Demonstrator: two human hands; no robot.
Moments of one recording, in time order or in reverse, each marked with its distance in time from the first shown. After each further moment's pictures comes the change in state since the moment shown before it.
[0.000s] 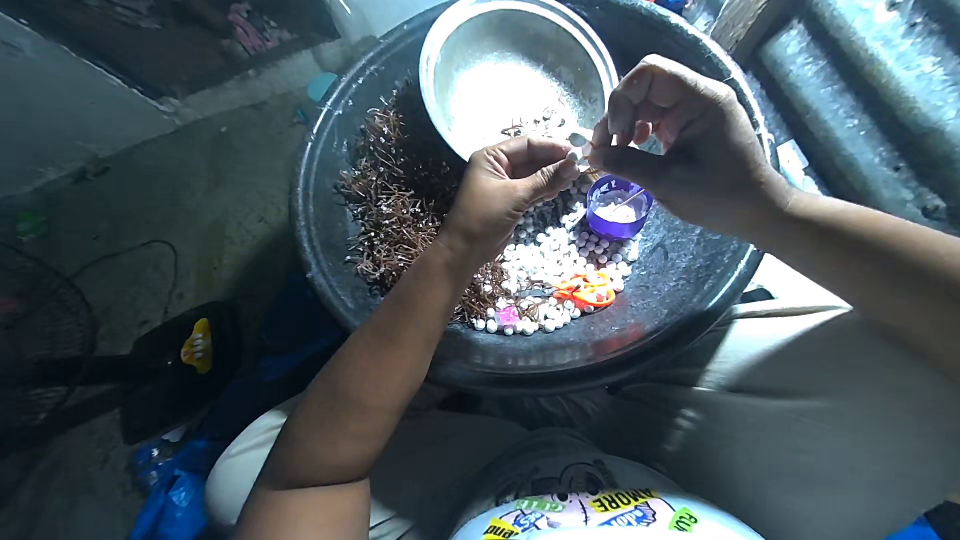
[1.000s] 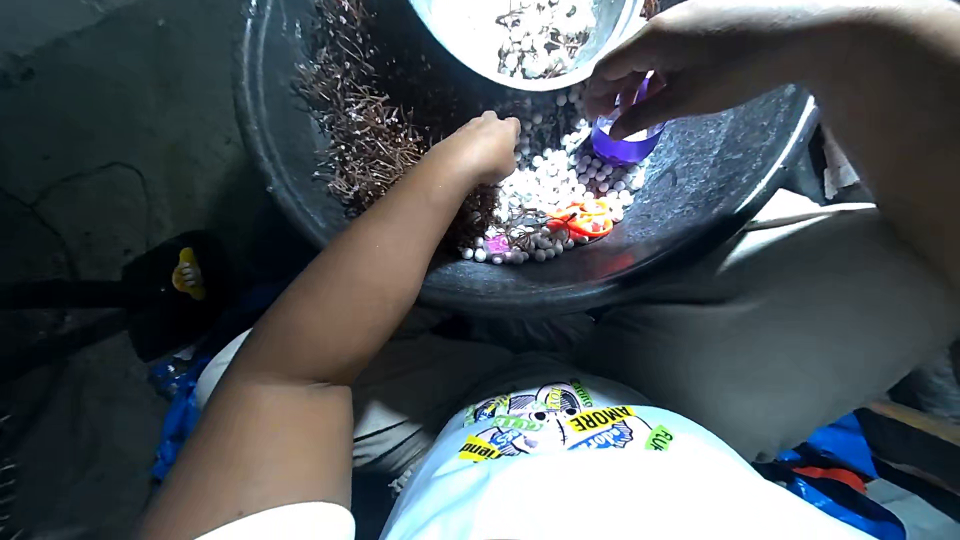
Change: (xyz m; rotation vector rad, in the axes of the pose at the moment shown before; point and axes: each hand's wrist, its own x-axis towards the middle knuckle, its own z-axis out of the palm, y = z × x) left_hand 0.023 -0.045 -0.022 1.479 -0.482 -0.632; right_hand 0.018 0.018 -0.023 -0.254 -0.871 0.312
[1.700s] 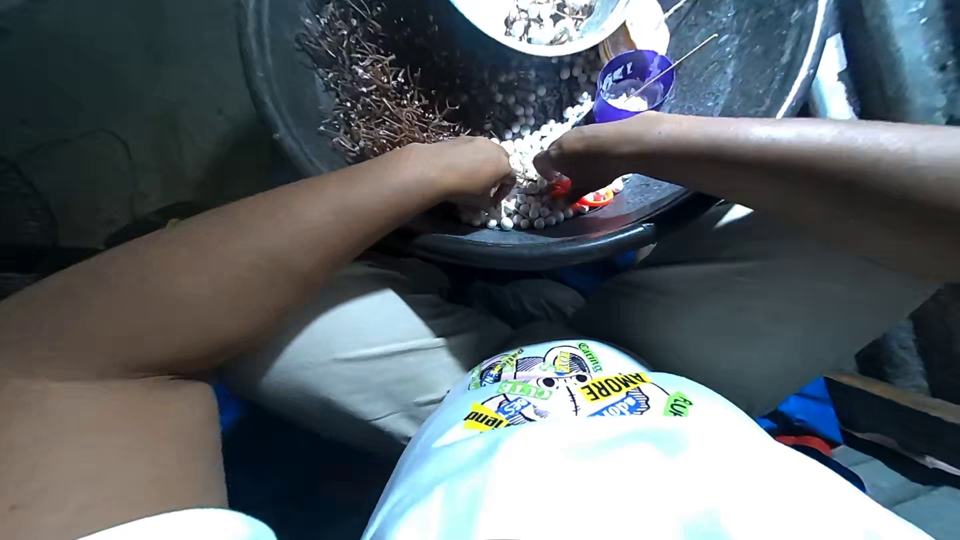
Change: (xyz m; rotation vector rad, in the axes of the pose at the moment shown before) left_hand -0.048 -0.027 0.026 0.338 -0.158 0.537; right_hand 0.060 -0.022 0.097 -0.336 -0.408 0.069
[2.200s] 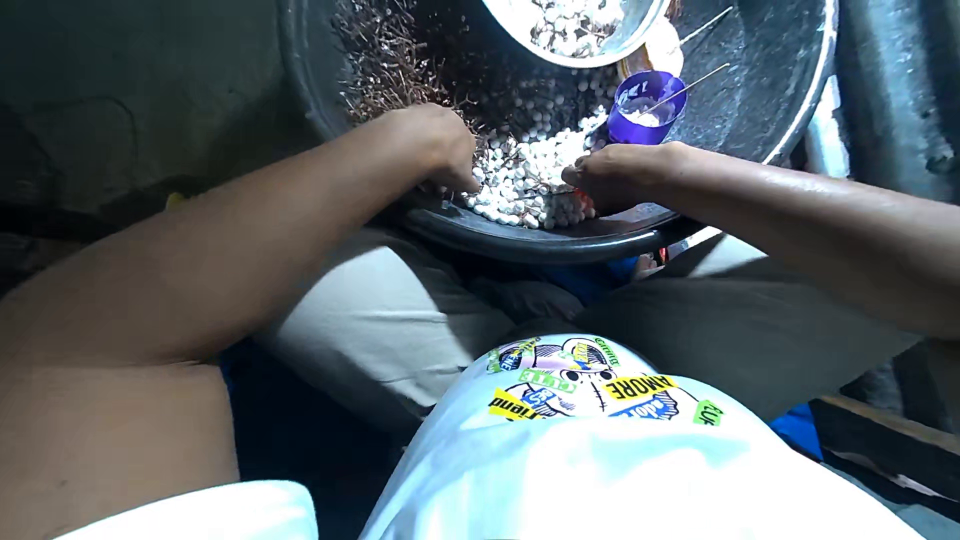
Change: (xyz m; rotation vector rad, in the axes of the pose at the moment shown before) left_hand -0.036 0.000 -0.020 0.055 -0.208 -0.623; right_hand -0.013 -0.012 0.011 -0.074 -0.063 0.173
